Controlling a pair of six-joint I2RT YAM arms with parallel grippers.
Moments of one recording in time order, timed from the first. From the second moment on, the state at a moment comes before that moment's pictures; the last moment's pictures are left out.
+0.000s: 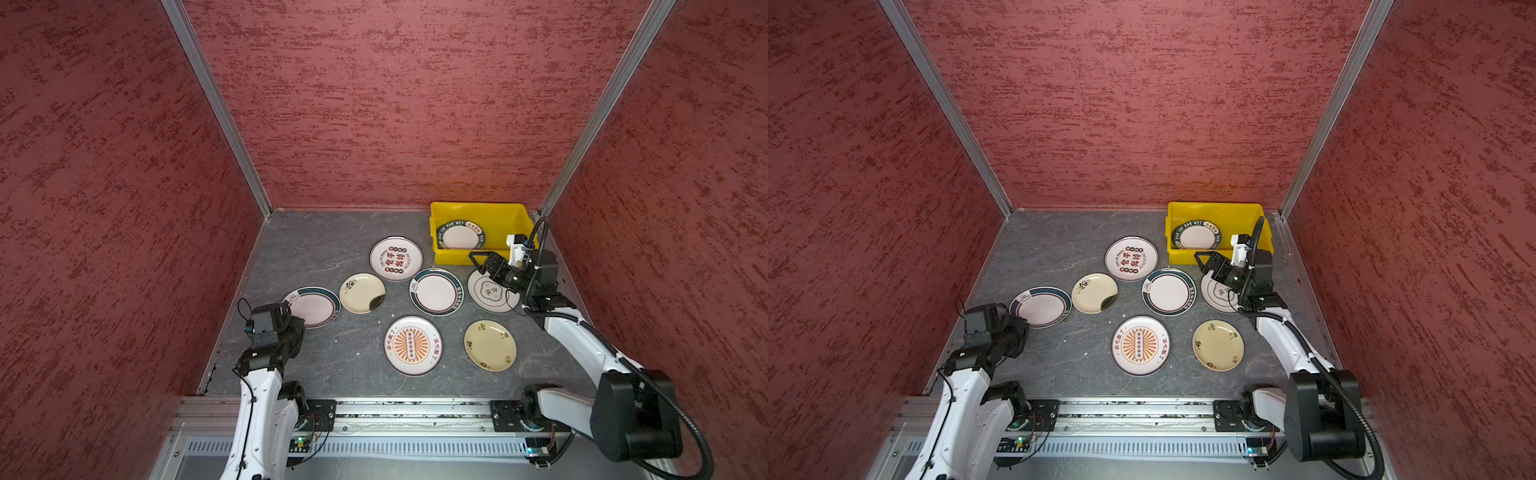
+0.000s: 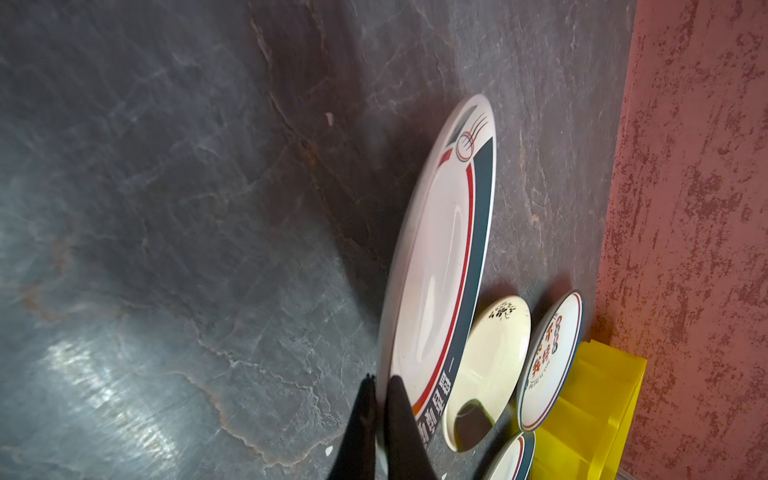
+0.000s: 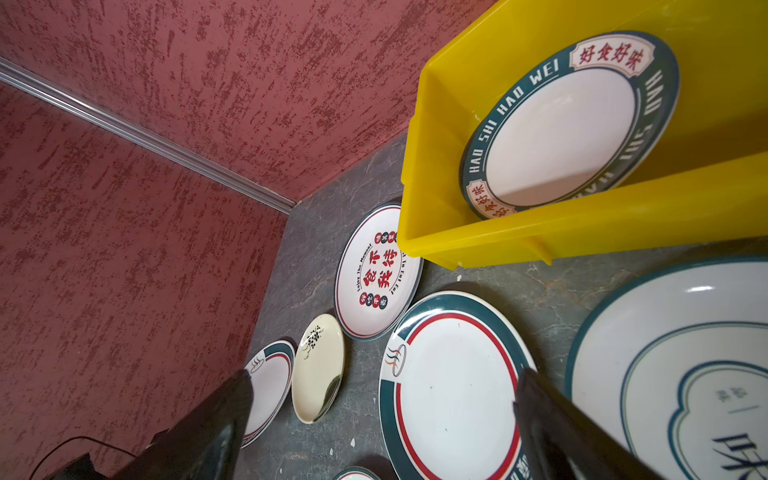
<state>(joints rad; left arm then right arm) 0.23 0.64 0.39 -0.63 0.18 -1.15 0.04 1.19 0.67 0.15 -0.58 0.69</state>
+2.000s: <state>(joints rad) -0.50 1.45 0.88 0.18 0.36 -1.19 0.14 1.34 0.73 0.30 -0.71 0.89</state>
